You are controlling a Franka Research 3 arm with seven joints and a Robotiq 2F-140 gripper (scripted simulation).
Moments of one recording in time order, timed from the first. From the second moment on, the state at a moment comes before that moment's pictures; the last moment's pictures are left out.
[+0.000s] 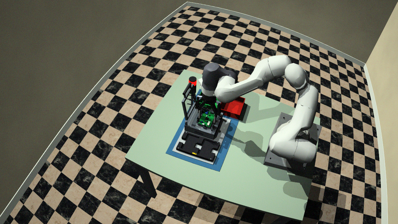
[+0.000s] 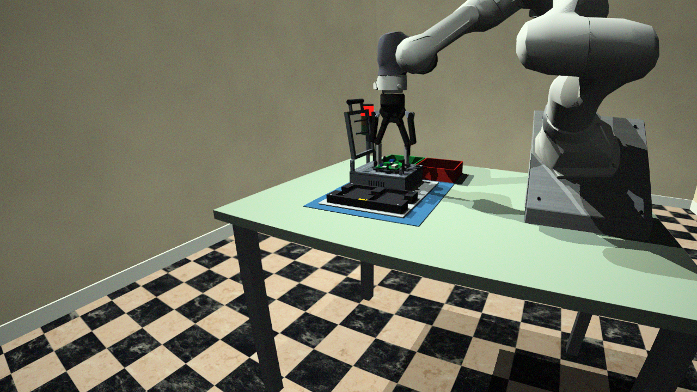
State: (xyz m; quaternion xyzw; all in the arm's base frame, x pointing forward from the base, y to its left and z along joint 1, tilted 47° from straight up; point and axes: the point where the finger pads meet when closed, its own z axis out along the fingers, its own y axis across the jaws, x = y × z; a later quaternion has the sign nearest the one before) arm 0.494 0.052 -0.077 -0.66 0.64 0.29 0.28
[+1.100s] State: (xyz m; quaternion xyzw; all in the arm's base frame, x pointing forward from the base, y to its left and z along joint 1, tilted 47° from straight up) arm 0.494 0.053 -0.077 -0.66 0.64 0.29 0.28
